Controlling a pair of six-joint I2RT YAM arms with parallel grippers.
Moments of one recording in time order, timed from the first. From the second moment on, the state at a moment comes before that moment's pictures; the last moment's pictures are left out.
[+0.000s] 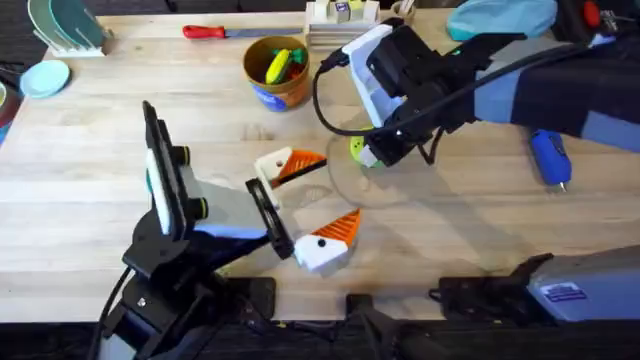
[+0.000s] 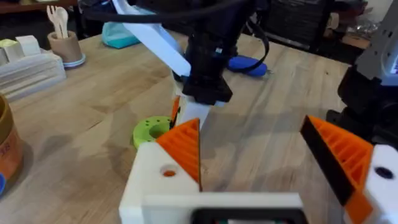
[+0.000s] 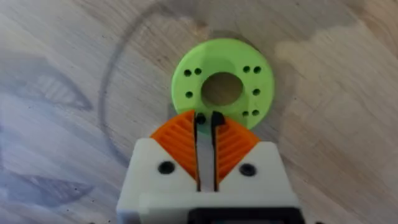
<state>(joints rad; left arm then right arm) -0.51 0.01 0.01 -0.05 0.58 -0.11 0.59 1.63 1.06 -0.76 -0.03 -0.06</state>
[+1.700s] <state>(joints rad) -0.51 0.01 0.01 -0.05 0.58 -0.11 0.82 1.56 1.72 -1.16 -0.07 -0.03</state>
